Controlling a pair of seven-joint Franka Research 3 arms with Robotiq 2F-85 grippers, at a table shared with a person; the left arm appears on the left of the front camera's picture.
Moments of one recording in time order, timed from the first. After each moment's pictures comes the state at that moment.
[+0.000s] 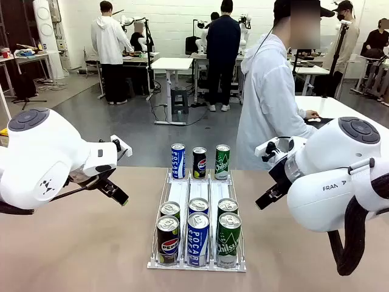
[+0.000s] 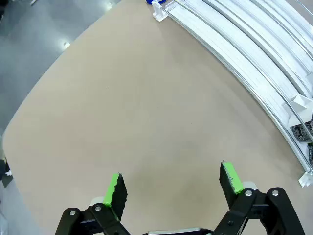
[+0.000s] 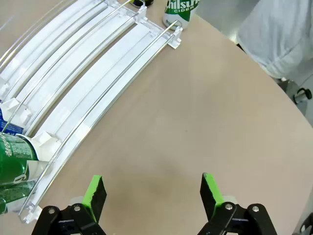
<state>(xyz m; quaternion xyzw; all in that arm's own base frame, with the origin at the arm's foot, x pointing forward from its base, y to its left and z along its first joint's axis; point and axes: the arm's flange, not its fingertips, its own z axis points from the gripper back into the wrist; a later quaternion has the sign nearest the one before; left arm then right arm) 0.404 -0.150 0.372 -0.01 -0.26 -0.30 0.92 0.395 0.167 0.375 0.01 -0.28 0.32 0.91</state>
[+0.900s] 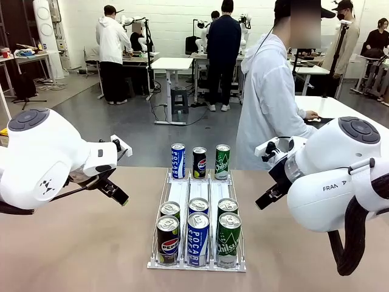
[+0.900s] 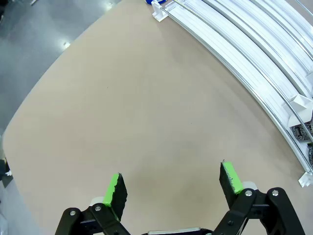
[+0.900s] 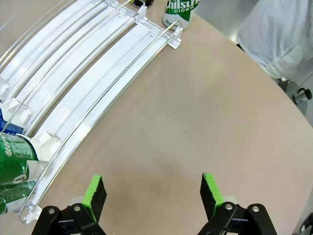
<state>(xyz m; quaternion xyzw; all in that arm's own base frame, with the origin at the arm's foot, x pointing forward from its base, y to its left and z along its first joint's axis) 0.404 -0.151 0.372 -0.01 -0.26 -0.30 0.92 0.395 0.167 0.375 0.01 -0.28 0.32 0.91</state>
